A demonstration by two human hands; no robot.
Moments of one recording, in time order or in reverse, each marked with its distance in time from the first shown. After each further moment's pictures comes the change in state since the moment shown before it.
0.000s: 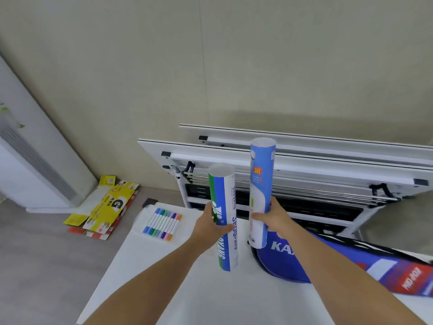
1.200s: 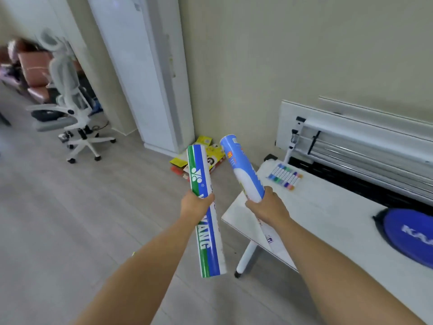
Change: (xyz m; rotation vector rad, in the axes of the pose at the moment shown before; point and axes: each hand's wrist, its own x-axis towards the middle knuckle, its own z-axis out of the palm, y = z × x) left_hand -0.312 -0.274 -0.372 -0.138 0.638 -0.351; right_hand -0.254 -0.014 0.494 -0.638 -0.086 -0.269
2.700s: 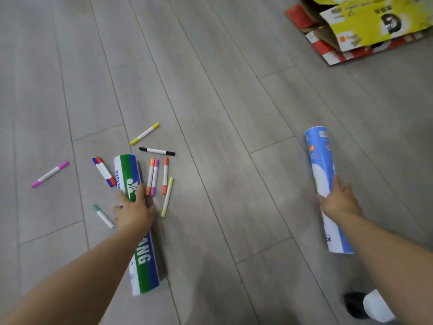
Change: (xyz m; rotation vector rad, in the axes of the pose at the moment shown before) left_hand 0.375 -0.908 0.095 0.618 0.241 -0.709; right_hand 0.441 0.376 0.768 -0.708 -0.256 -0.074
